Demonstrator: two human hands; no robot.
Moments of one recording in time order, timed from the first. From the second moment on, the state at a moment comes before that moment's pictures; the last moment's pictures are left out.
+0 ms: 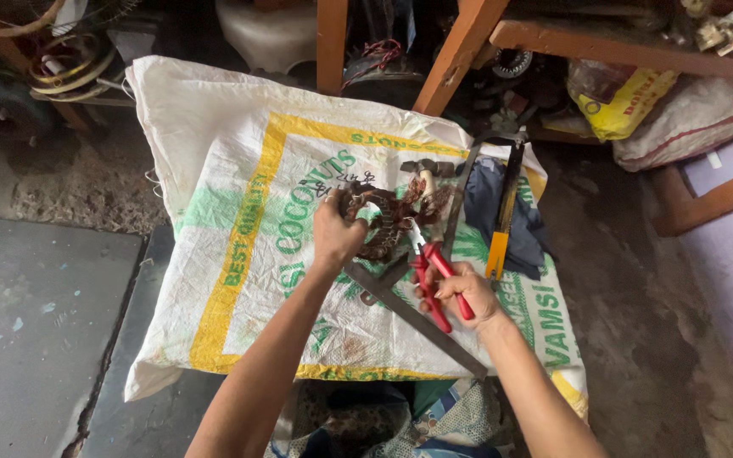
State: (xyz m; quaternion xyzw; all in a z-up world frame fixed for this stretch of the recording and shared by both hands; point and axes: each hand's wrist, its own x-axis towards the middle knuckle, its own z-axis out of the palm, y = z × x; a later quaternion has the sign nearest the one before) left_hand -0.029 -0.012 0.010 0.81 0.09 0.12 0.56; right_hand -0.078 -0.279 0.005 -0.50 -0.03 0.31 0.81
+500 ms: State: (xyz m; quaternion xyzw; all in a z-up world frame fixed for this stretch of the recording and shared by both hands) left_hand -0.043 -0.037 0.025 0.86 0.15 0.12 0.47; right_hand -0.090 -0.275 0.022 -0.97 -0.15 0.03 0.17
